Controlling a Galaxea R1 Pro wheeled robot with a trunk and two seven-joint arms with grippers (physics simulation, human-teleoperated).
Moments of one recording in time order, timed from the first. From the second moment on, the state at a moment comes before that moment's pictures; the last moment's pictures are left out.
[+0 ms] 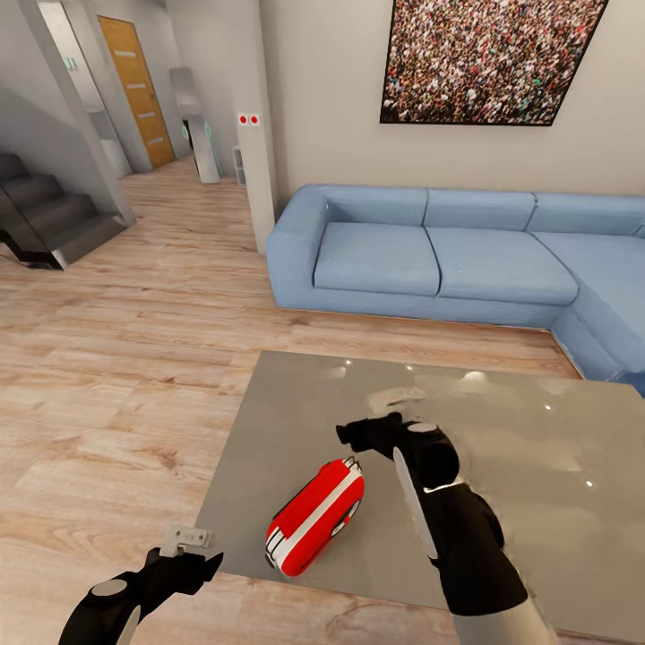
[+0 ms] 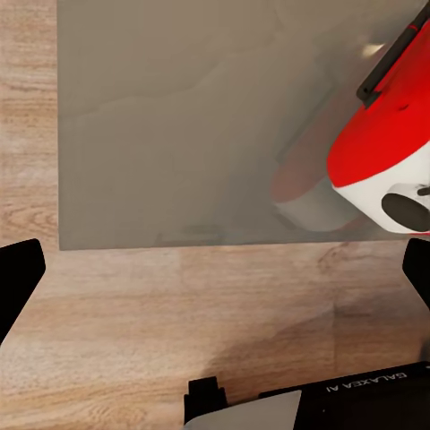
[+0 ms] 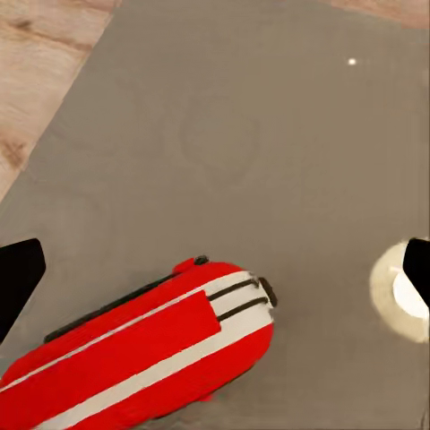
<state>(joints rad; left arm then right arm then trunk) -0.06 0.12 0.00 -1.44 0.00 0.63 -0.22 -0.52 0.17 0.22 -1.57 0.13 1.02 0.12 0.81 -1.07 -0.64</state>
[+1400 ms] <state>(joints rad) -0.06 0.12 -0.01 -1.44 0.00 0.63 -0.22 -0.83 -0.10 0.83 -1.57 0.76 0.91 1.18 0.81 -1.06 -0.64</state>
